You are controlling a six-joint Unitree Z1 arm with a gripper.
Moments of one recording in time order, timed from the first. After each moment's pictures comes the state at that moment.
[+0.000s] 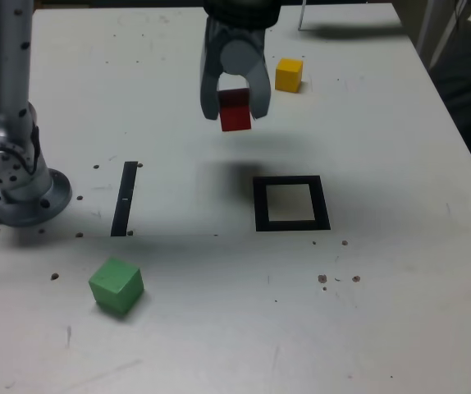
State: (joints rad) arm 0.19 1.89 -1.54 1.39 0.03 0.17
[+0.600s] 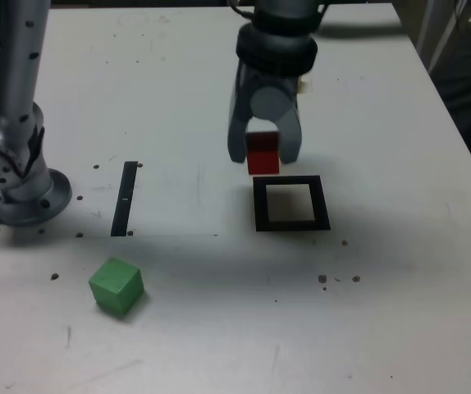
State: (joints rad) arm 0.01 1.99 -1.58 1.34 -0.02 0.07
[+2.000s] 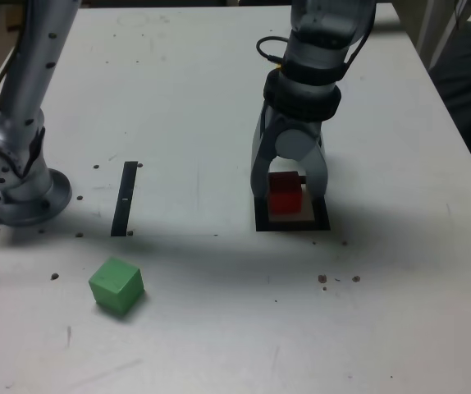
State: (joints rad) arm 0.00 2.12 -1.57 1.23 -0.04 0.08
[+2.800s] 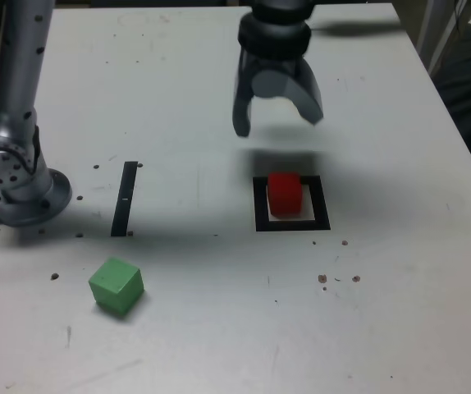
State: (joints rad) arm 0.25 1.99 -1.53 1.23 0.08 0.28
